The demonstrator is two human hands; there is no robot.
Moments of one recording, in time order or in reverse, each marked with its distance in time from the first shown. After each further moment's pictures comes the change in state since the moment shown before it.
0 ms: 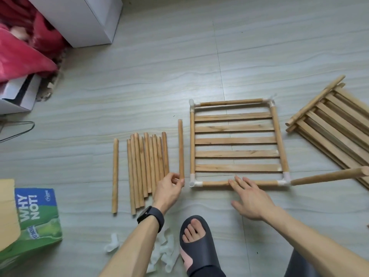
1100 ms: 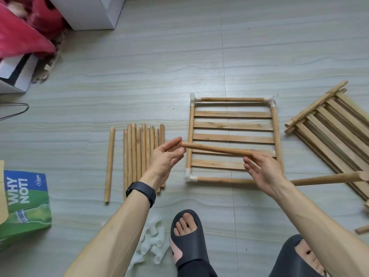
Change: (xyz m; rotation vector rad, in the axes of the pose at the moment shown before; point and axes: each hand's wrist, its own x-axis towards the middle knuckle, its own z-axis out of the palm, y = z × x) left_hand 0.010 0.076 -0.036 -1.114 -0.116 -0.125; right_hand 0.013 0.023 -0.065 2.011 0.420 0.281
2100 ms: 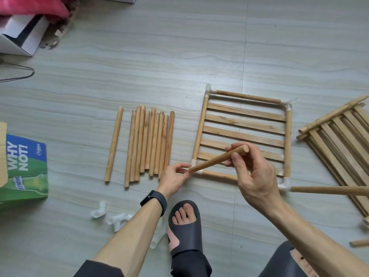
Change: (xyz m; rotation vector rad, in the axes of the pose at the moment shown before) left_hand -0.004 -0.099 -0.051 0.728 0.076 -0.009; right_hand -0.095 0.017 0.061 -0.893 -0.370 -0.973
